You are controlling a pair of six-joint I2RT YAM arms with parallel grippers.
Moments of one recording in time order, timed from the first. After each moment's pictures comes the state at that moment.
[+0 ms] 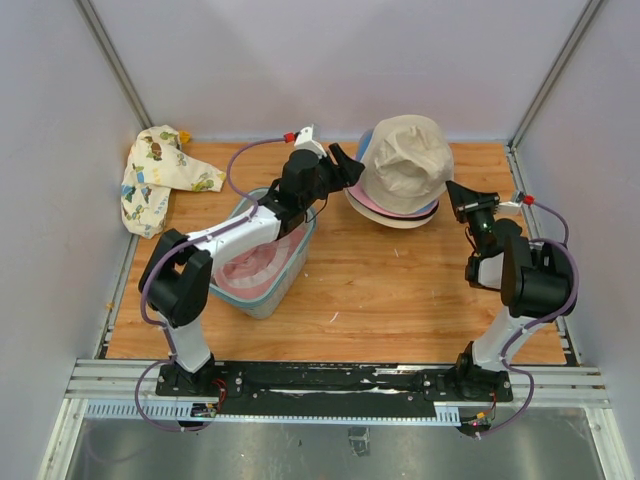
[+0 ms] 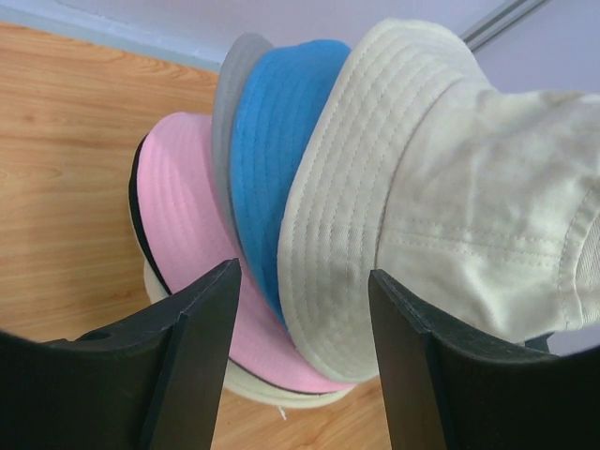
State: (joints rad) left arm -0.65 1.77 1.30 0.33 -0.12 -0.71; right arm -0.18 1.76 0.51 1.47 -0.36 1.32
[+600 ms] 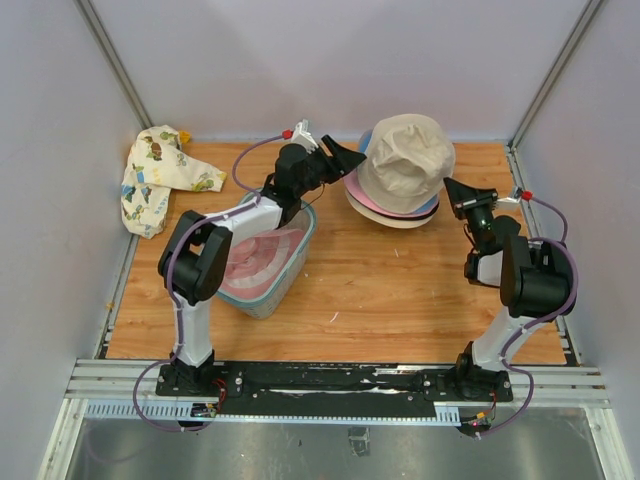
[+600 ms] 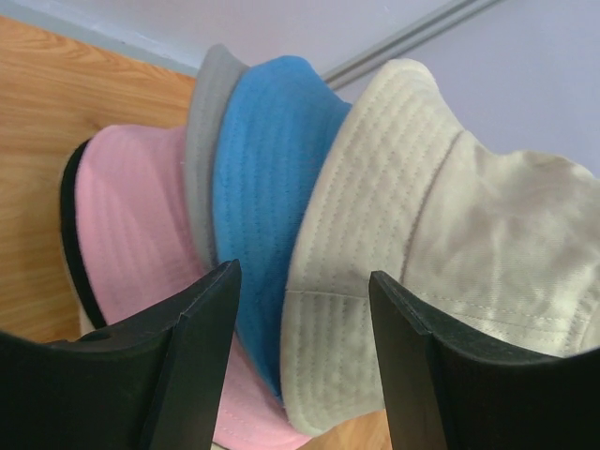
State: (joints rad) left arm -0.53 1.96 1.35 0.58 0.17 -0.94; right arm -0.16 1.76 0.53 1.46 -0.36 1.31
